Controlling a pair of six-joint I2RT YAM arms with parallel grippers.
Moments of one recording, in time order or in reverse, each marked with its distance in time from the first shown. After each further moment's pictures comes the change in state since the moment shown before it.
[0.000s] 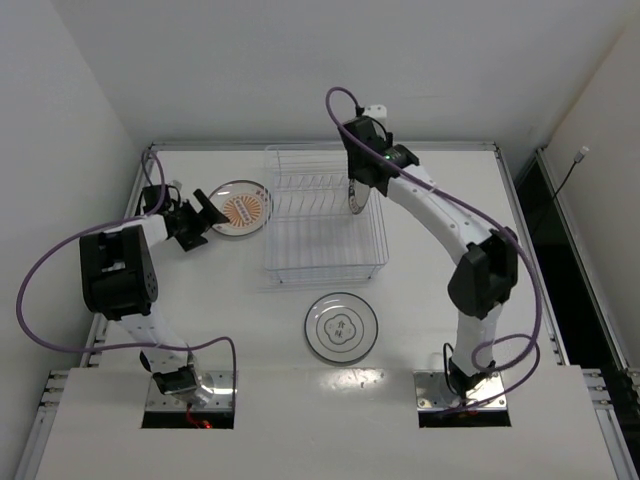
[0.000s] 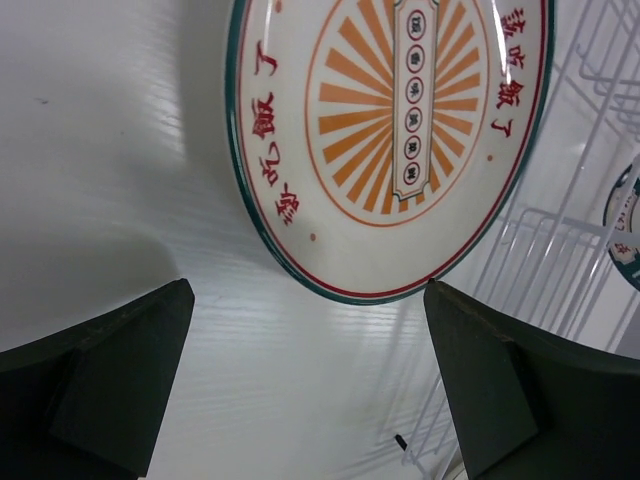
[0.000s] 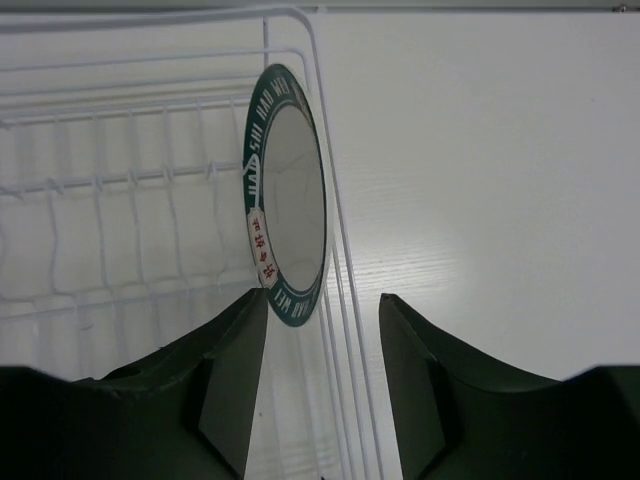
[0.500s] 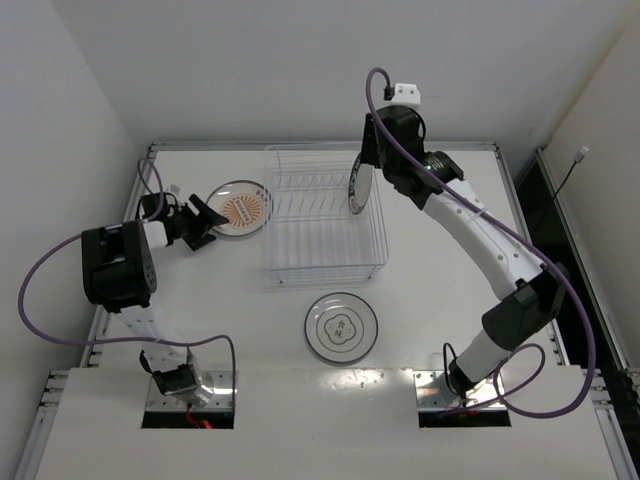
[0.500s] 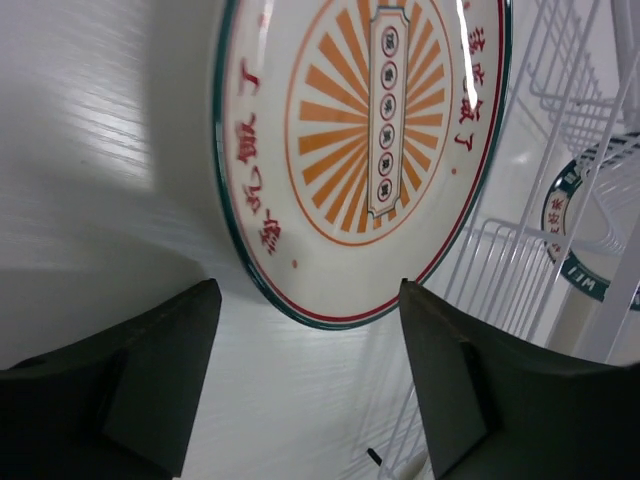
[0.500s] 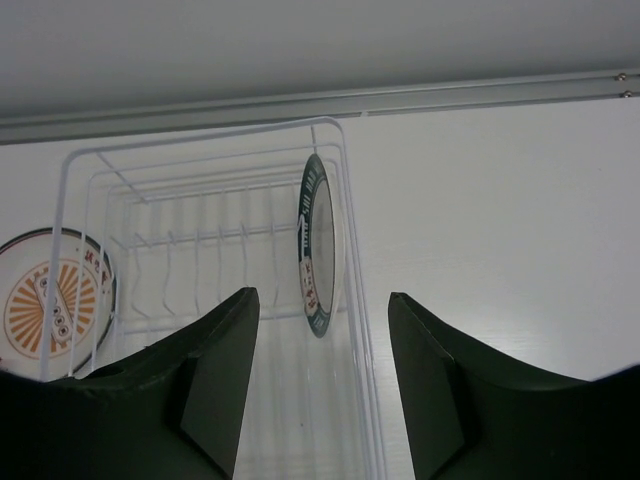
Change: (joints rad) left arm 0.022 0.069 -0.057 0.209 0.142 -0.095; right arm -0.014 -0.319 -0.142 0.159 -0.091 -0.027
